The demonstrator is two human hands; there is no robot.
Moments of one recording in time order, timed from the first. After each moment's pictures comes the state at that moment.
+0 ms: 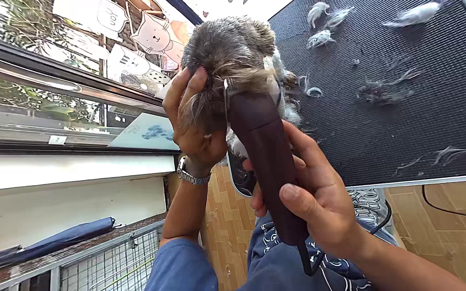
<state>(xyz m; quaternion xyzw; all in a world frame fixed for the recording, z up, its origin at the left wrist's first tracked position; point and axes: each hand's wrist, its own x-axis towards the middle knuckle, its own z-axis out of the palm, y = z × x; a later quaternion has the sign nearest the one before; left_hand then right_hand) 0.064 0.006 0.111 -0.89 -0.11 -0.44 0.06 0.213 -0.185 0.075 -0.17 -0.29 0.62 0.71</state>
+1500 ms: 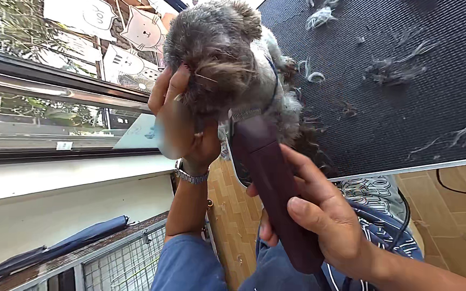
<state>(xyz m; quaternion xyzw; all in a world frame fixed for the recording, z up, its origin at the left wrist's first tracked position) 0.053 0.002 0.112 -0.89 -0.14 -0.43 0.05 0.196 -0.214 0.070 -0.12 -0.17 0.69 0.70</state>
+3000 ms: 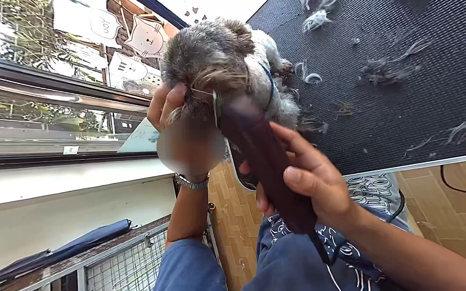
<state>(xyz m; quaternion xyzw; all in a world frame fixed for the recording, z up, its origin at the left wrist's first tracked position) 0.046 -0.013 0.111 -0.89 -0.15 -0.43 0.02 0.215 -0.182 0.058 -0.07 -0.23 0.68 0.69</state>
